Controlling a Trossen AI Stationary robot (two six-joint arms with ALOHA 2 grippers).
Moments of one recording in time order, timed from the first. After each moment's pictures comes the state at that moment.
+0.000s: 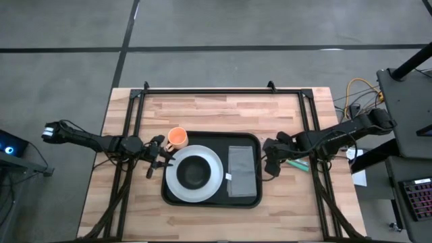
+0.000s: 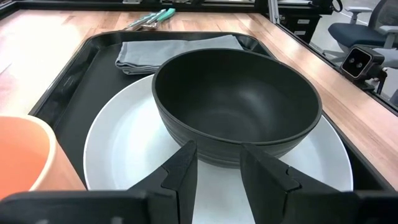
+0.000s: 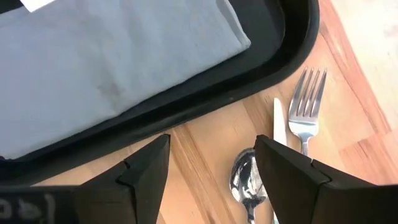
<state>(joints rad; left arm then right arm) -0.17 0.41 0.01 0.02 0.03 -0.06 0.24 1.22 0.77 -0.77 0.22 0.66</state>
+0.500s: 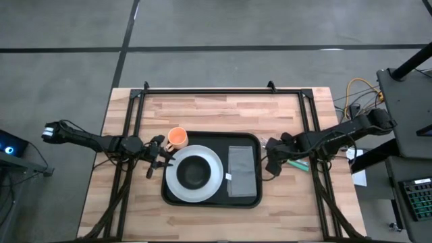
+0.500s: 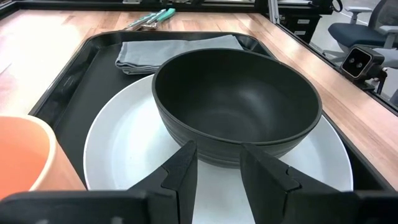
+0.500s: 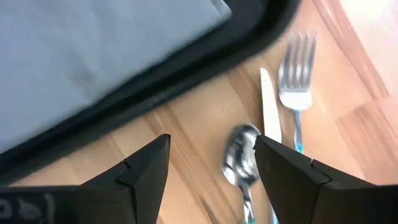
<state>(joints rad) -0.17 0.41 0.01 0.02 0.03 -0.06 0.24 1.22 0.73 -0.81 0.22 0.77</state>
